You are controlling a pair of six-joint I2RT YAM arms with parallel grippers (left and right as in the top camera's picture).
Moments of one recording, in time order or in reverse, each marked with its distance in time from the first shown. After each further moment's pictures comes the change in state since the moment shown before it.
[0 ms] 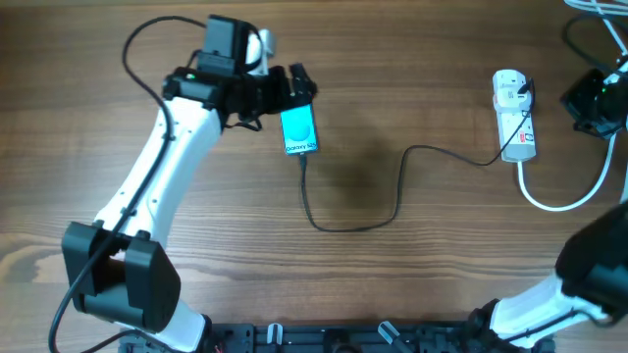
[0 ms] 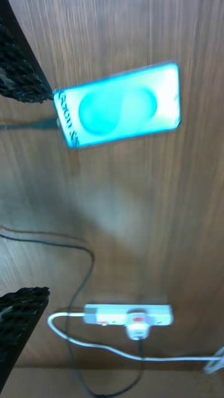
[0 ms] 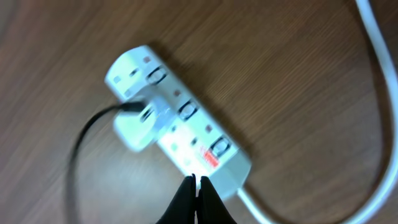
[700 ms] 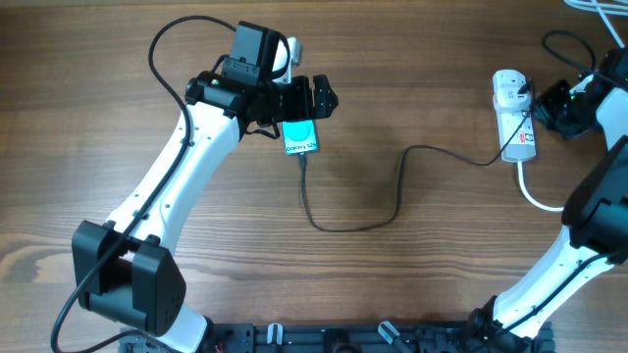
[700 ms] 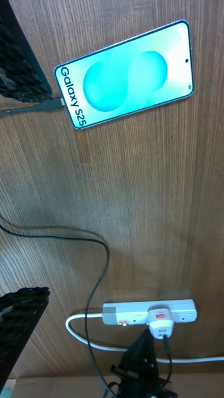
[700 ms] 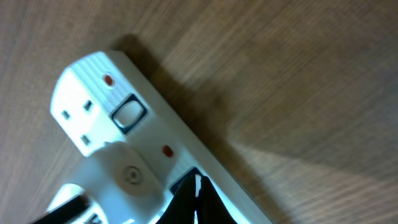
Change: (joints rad) left arm -0.077 0.000 0.000 0.000 -0.023 0.014; right arm 0.006 0.301 0.000 0.233 -0.169 0.042
